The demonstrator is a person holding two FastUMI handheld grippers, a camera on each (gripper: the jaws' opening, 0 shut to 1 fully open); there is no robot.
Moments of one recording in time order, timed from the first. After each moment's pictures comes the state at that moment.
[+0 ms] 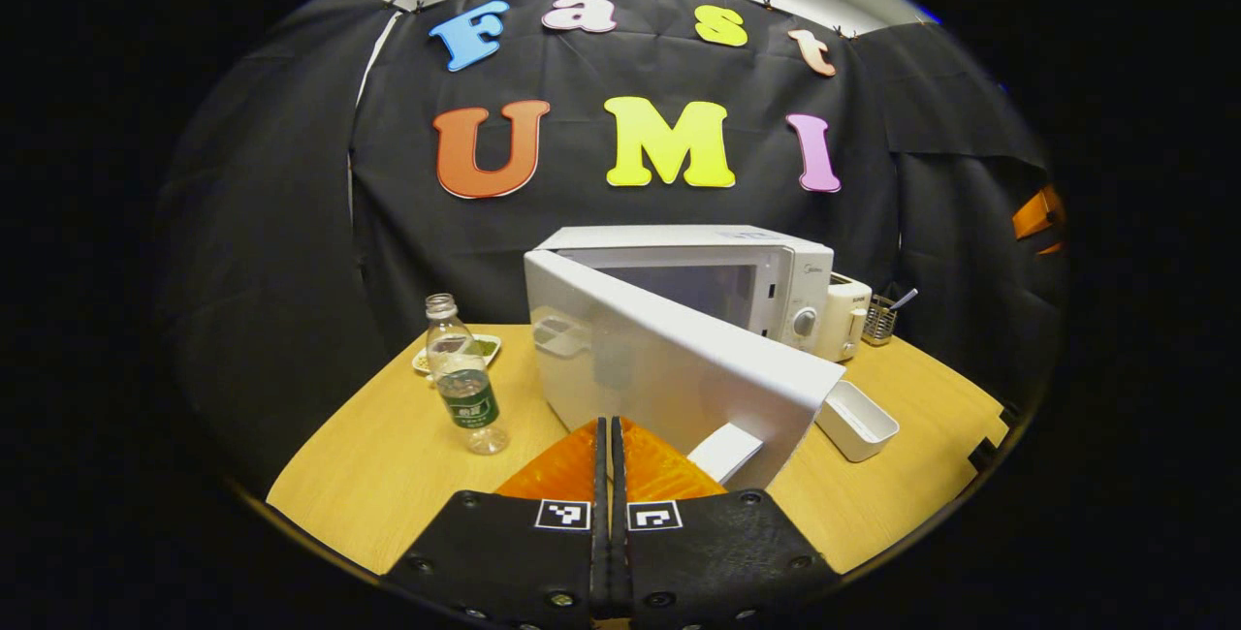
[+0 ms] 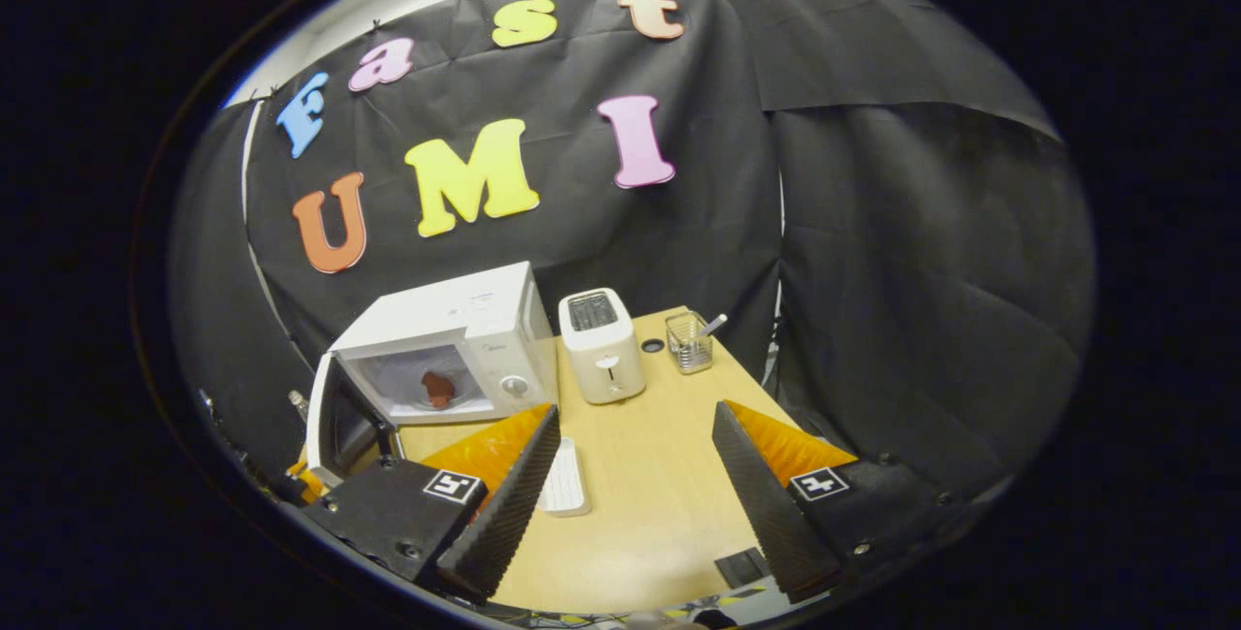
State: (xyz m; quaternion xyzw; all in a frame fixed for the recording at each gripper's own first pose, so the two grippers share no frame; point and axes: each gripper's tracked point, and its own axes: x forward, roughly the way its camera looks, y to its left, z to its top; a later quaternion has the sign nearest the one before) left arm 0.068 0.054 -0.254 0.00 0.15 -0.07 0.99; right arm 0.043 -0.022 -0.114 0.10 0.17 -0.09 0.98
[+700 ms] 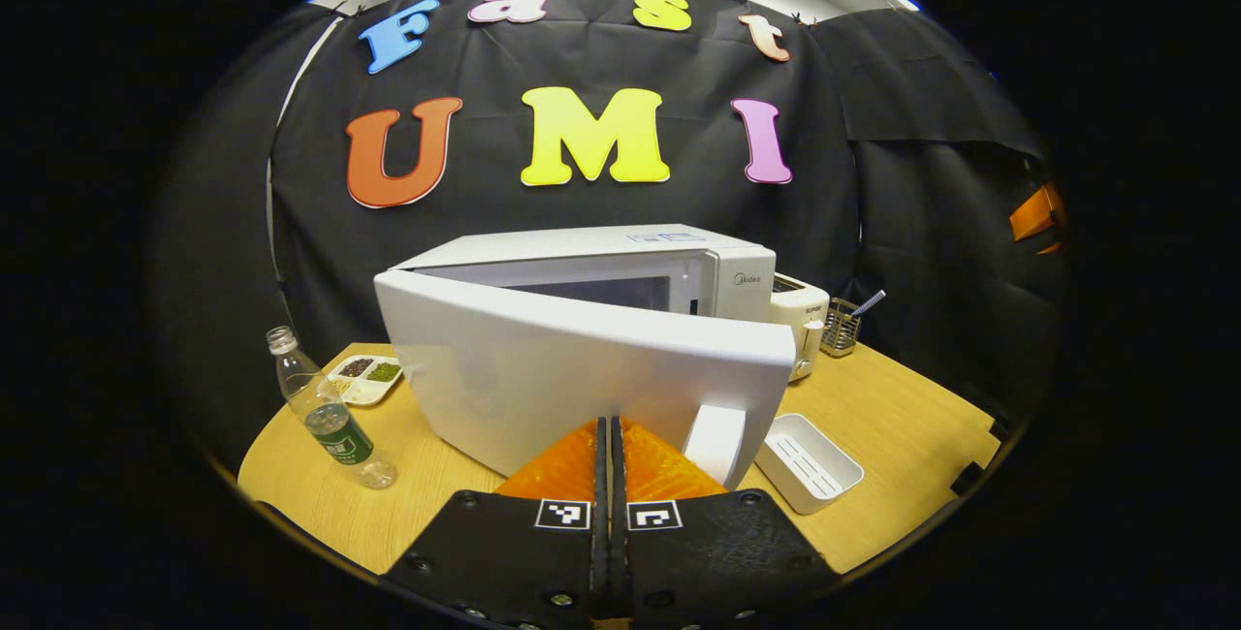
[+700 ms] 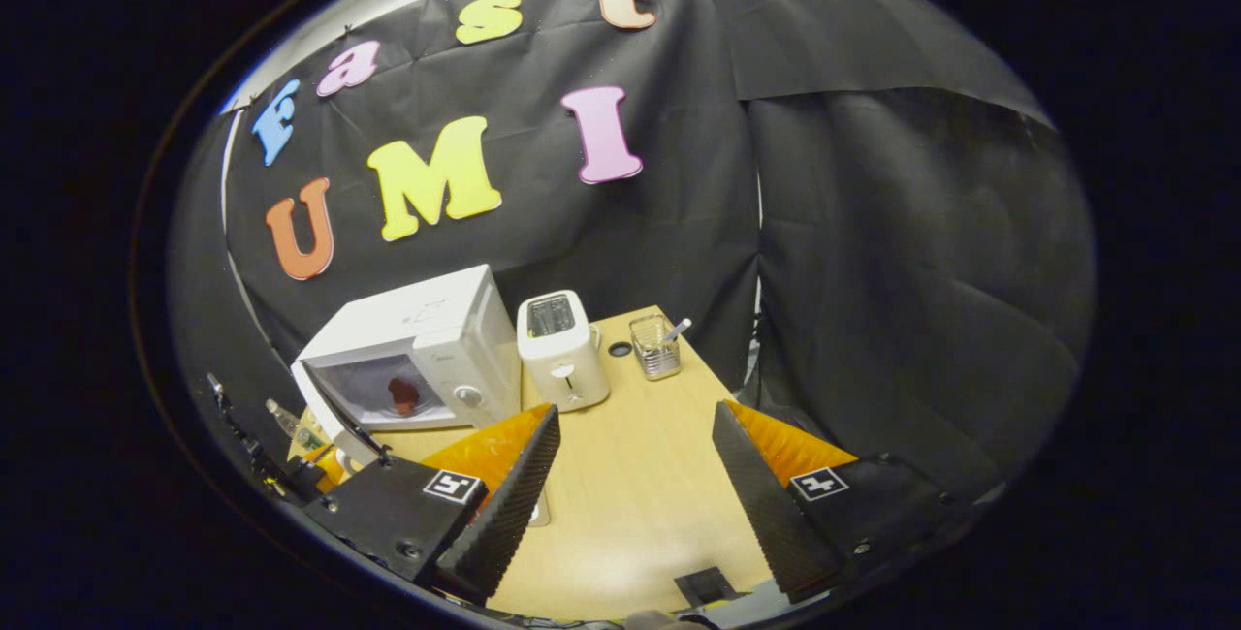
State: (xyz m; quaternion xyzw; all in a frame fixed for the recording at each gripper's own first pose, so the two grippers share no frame) left arm 0.142 -0.053 -0.255 0.01 0.15 -0.13 0.98; right arm 0.079 -0.084 -0.126 0.11 0.18 -0.11 0.97
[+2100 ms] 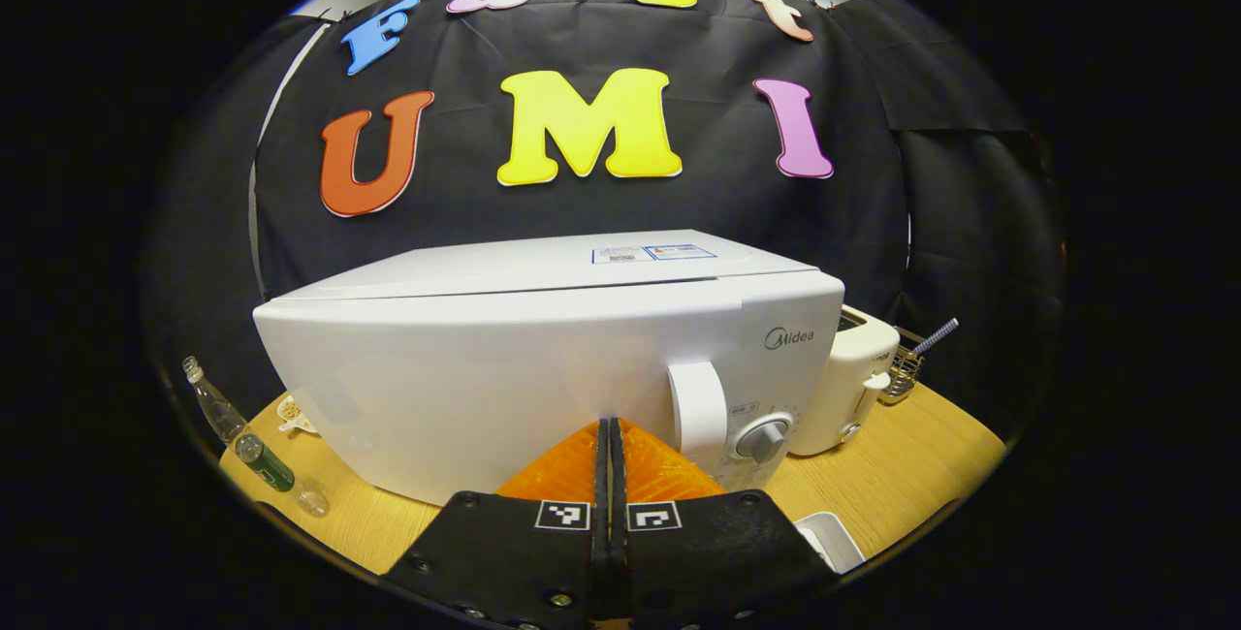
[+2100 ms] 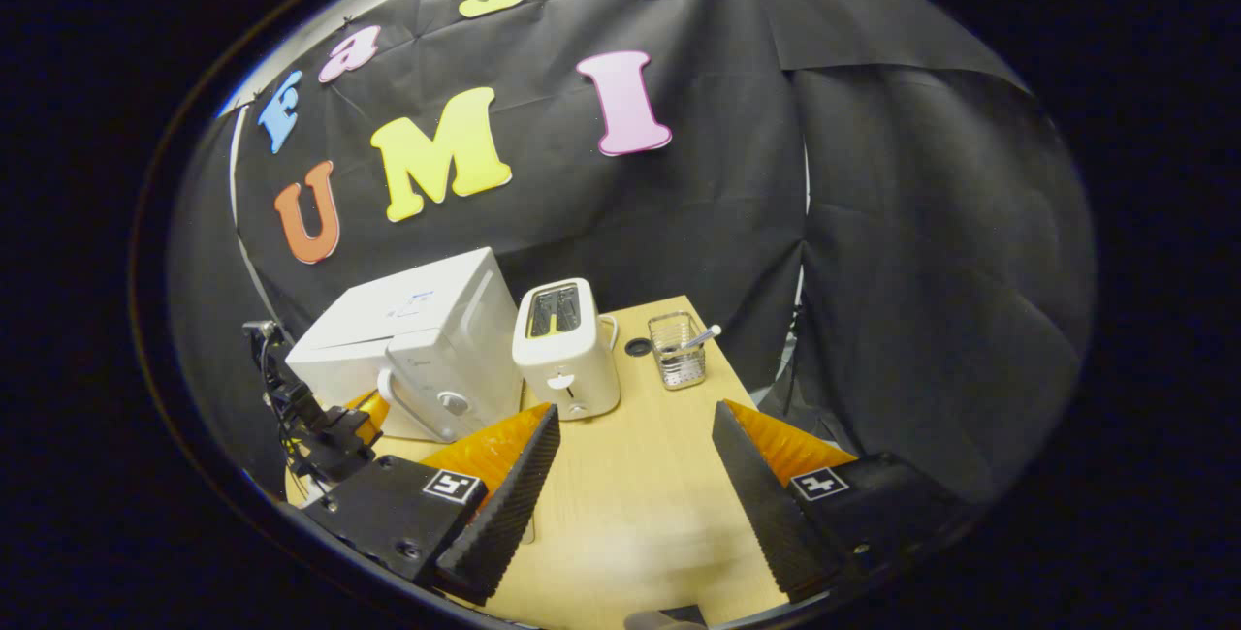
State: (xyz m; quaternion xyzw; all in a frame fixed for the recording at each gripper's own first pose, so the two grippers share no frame) left arm 0.275 -0.122 -0.265 0.02 0.13 -0.08 0.99; right arm 0.167 -0.110 -0.154 0.10 0.22 -0.04 0.97
